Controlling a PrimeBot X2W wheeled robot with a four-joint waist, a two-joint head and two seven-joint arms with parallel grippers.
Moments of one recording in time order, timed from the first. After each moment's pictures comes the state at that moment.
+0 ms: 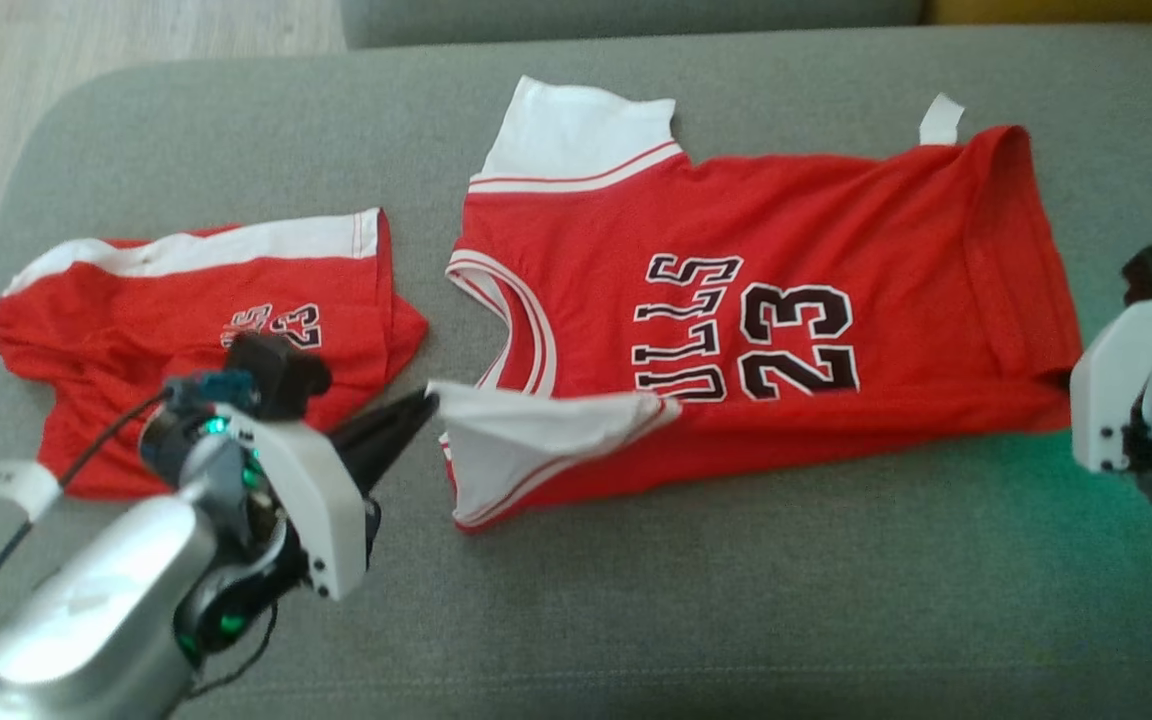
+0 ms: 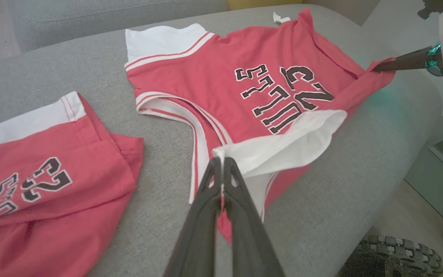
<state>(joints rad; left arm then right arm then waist) -0.45 0.57 -0.82 0.11 -0.81 -0.07 0.18 -0.54 -0.47 0.28 0.68 0.42 0.13 0.71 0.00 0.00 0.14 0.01</state>
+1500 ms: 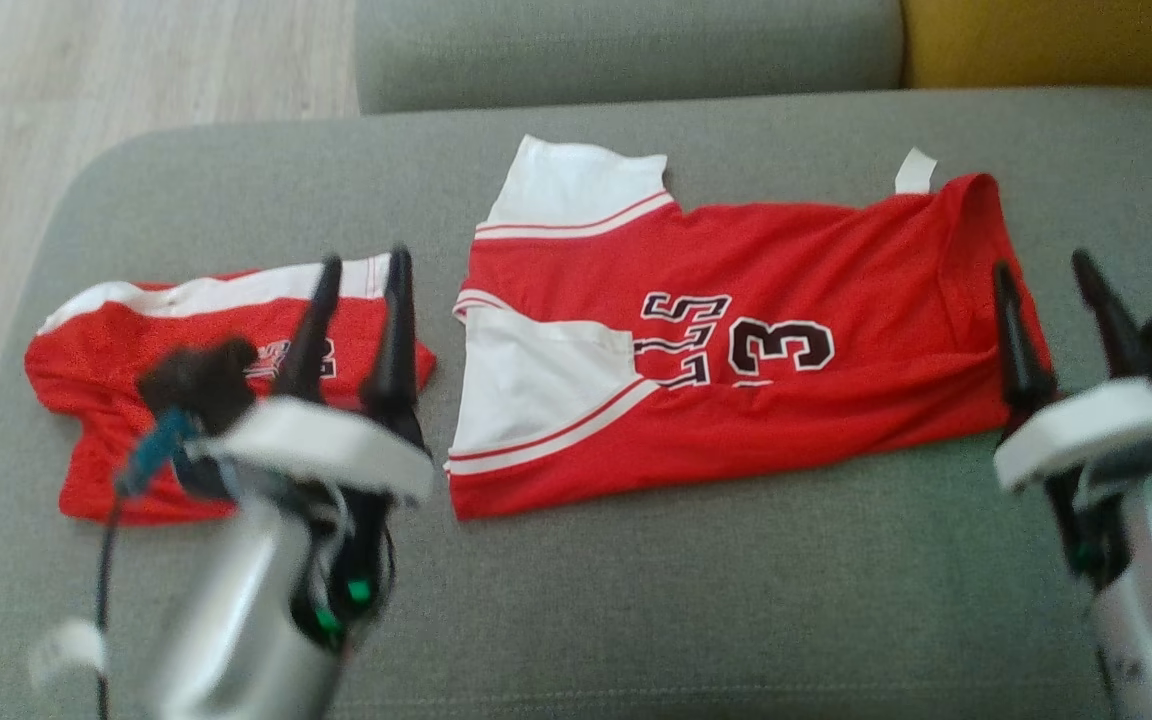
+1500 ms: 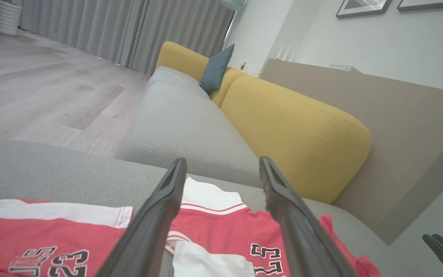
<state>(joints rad) -0.36 0.17 -0.45 0.23 -0.70 0.12 -0.25 -0.37 -0.27 0.09 0.49 0.28 0.13 -0.12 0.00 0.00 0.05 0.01</state>
